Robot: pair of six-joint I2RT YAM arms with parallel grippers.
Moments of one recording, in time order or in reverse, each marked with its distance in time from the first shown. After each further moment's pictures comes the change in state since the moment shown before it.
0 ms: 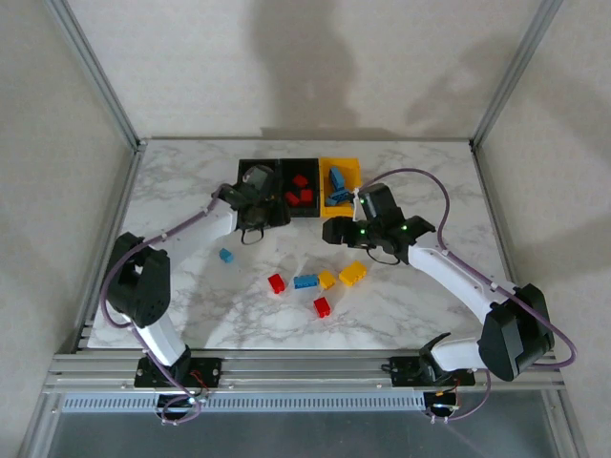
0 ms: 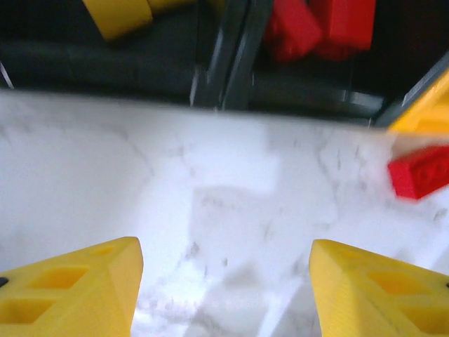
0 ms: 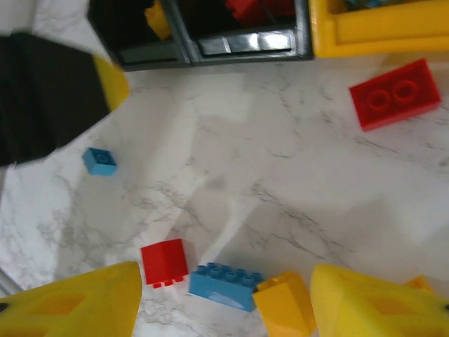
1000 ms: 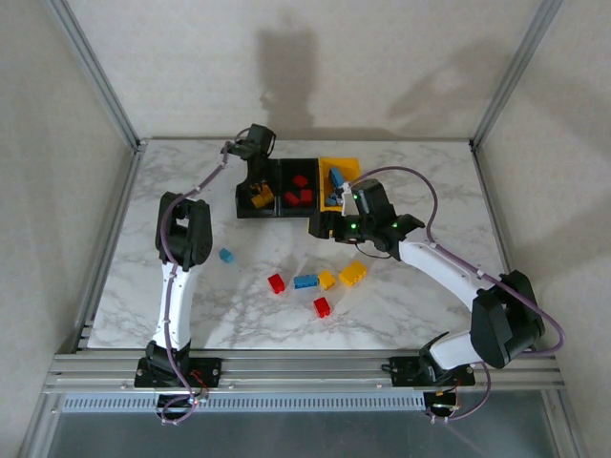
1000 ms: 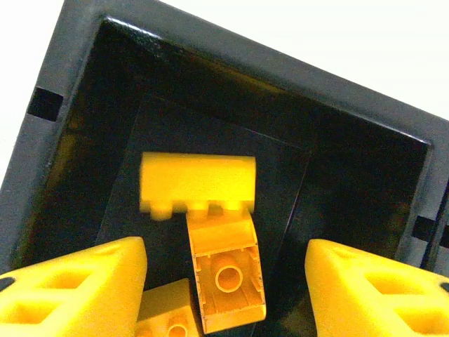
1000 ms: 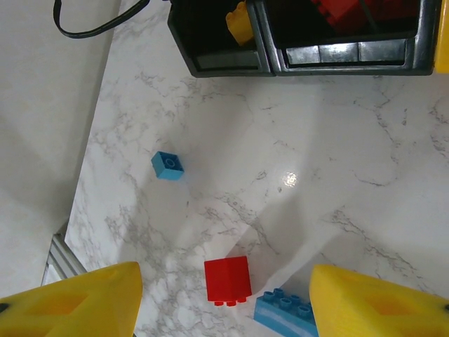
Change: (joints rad) left arm 0.218 0.608 0.742 -0.146 -0.106 -0.001; right arm 0.011 0.077 0.001 0.206 -0.179 0.052
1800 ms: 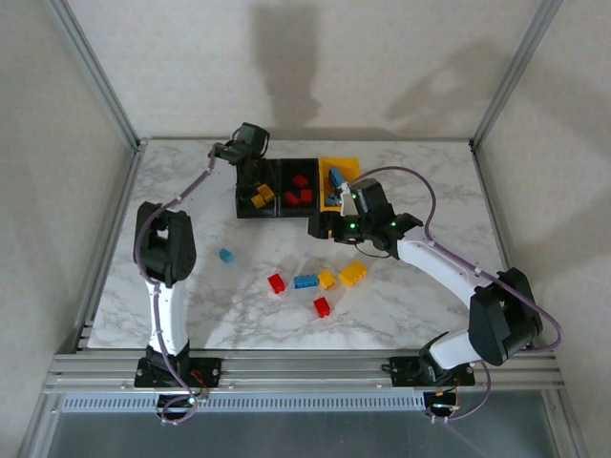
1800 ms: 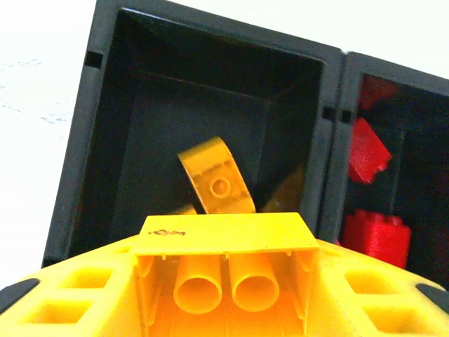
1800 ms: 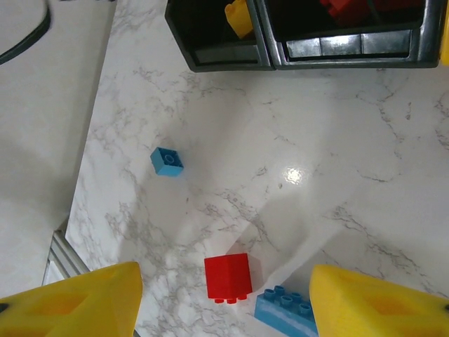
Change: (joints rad) left arm -0.013 -0.219 -0.198 0.044 0.051 0.106; right arm 0.000 0.019 0.012 -0.005 -0.012 0.001
